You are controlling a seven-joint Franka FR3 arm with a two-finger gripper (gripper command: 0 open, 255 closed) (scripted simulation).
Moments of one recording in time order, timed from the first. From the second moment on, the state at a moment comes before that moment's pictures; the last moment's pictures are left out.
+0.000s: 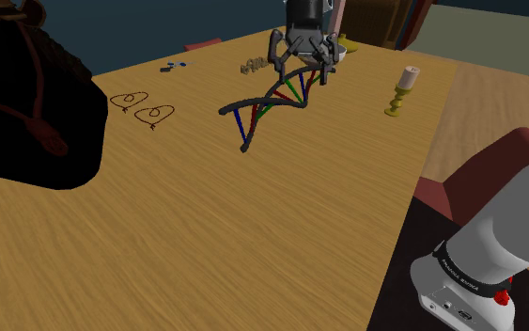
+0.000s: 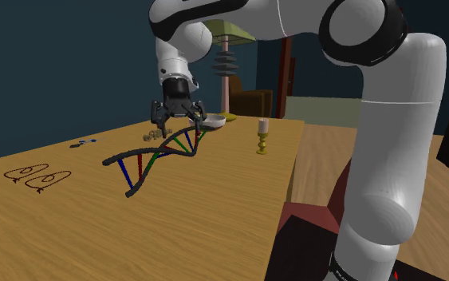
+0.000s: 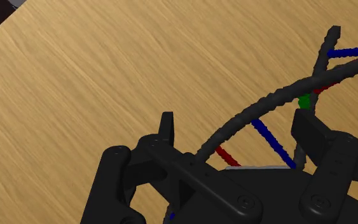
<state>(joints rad) 0.00 0.06 0.14 -1.65 0.35 1.28 0.67</state>
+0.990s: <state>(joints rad) 0.01 0.15 0.15 -1.66 0.40 1.33 0.72</state>
